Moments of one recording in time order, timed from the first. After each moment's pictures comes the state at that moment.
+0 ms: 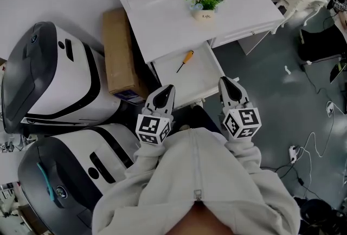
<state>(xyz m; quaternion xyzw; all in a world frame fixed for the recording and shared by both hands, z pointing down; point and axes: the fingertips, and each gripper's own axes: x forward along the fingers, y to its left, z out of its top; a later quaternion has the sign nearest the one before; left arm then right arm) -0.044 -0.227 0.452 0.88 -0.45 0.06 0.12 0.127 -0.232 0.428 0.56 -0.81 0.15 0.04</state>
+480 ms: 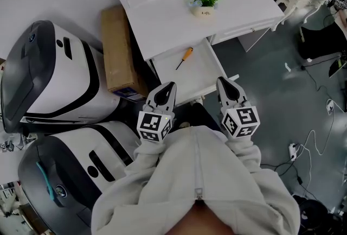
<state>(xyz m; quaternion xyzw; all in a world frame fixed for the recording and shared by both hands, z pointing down) -0.034 -0.227 0.456 0.88 -0.45 0.07 0.12 0.122 -0.225 0.439 0.55 -0.82 0.16 0.06</state>
